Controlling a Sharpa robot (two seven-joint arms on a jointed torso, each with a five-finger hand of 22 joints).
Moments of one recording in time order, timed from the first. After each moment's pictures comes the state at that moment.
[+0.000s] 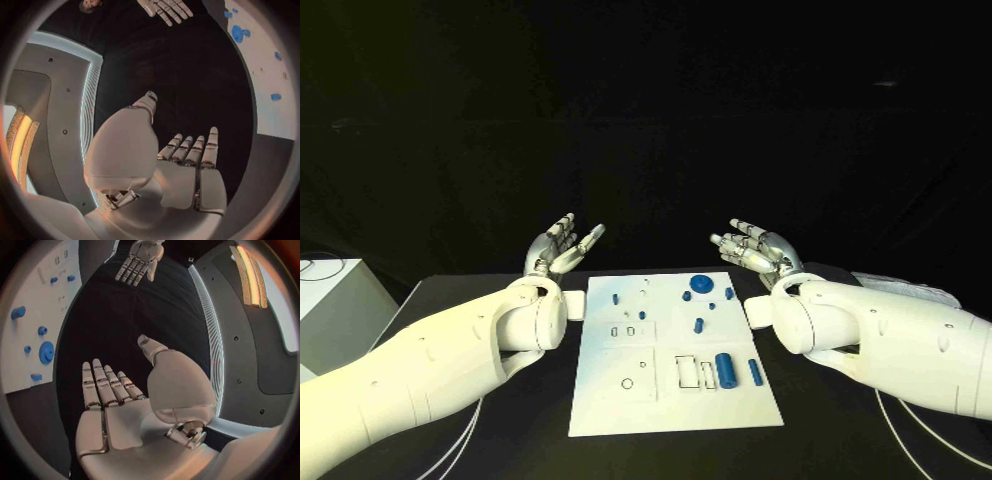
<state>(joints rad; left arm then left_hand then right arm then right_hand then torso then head) 0.99 -0.67 0.19 1.29 -0.14 -0.59 0.42 1.39 -0.15 0.20 0.28 0.05 0.22 0.14 0.03 0.03 0.18 0.18 0.02 0.02 0.21 0.24 0.02 0.03 0.06 0.38 0.28 0.04 0.04 1.20 -0.74 -0.11 1.39 -0.10 -0.57 0.34 1.18 -0.08 0.36 0.05 0.15 0.31 0.14 0.04 0.08 0.43 0.26 0.04 0.04 0.57 0.23 0.05 0.06 0.10 0.45 0.28 0.04 0.04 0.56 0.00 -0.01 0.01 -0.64</state>
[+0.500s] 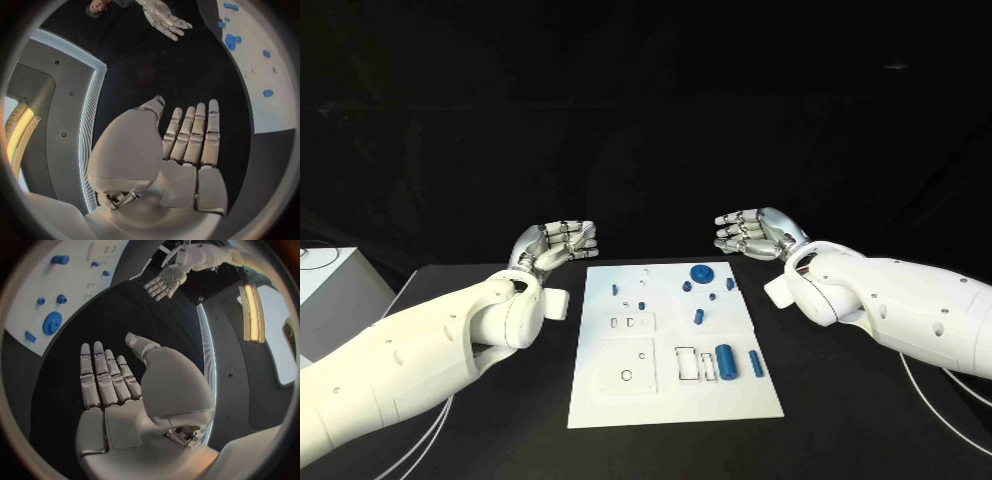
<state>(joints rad) 0.98 -0.76 0.21 1.34 -0.24 -0.45 0.38 1.45 -0.10 0.28 0.28 0.05 0.83 0.20 0.22 0.14 0.91 0.20 0.15 0.07 0.90 0.16 0.22 0.15 0.18 0.89 0.27 0.20 0.10 1.27 -0.73 -0.13 1.23 -0.55 -0.41 0.26 1.32 -0.10 0.45 -0.04 0.16 0.71 0.18 0.13 0.14 0.87 0.21 0.06 0.06 0.97 0.16 0.13 0.09 0.16 0.86 0.26 0.10 0.07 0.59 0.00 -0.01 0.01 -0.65</state>
